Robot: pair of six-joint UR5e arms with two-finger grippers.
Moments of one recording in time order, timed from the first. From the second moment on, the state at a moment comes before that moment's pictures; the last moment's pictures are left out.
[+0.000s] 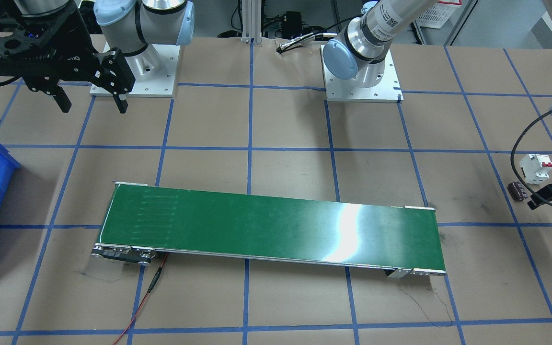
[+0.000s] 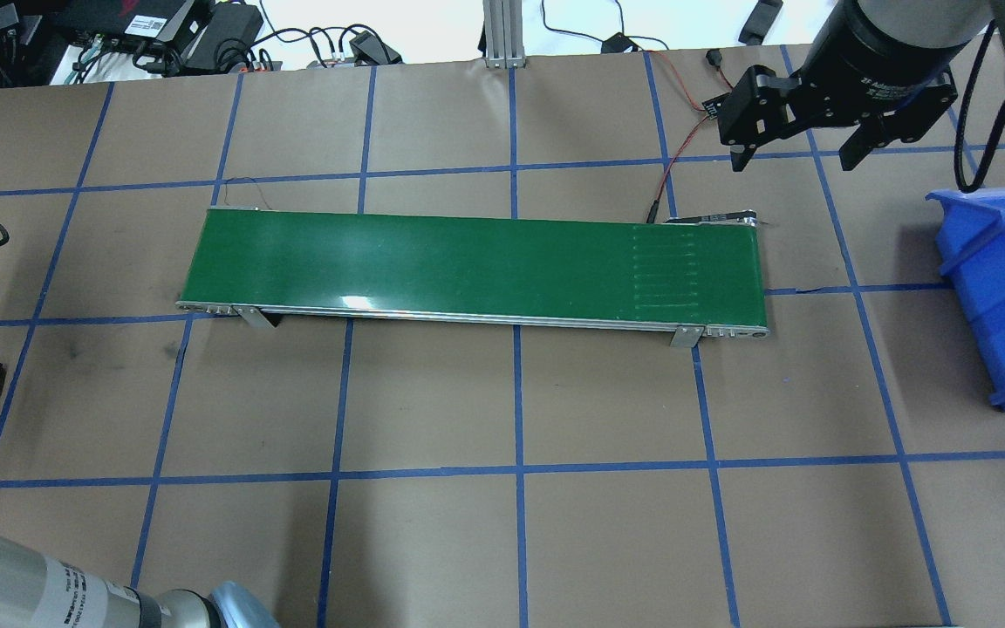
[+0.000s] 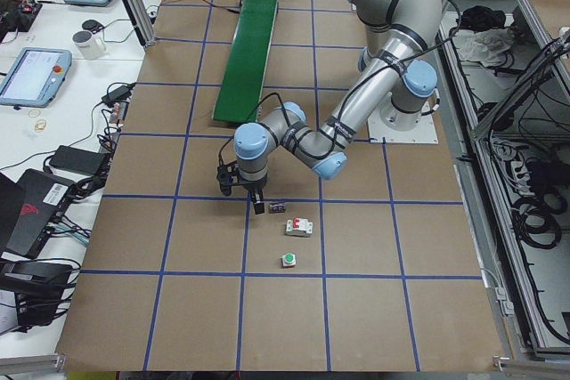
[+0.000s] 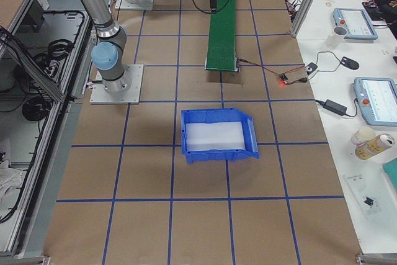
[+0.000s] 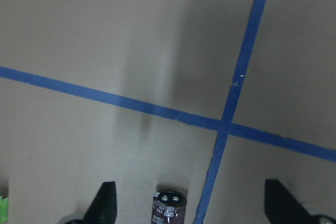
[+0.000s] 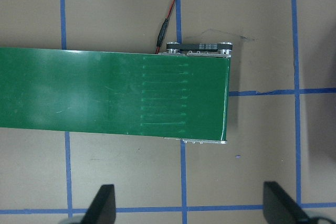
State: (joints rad) left arm -0.75 -2.03 -1.68 -0.95 1.59 0.57; right arm 1.54 -1.65 1.57 -1.62 -1.54 0.01
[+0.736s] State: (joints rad) left arm -0.69 -2.06 -1.75 -0.96 1.60 0.61; right arm 1.55 -1.65 1.57 -1.62 -1.54 0.00
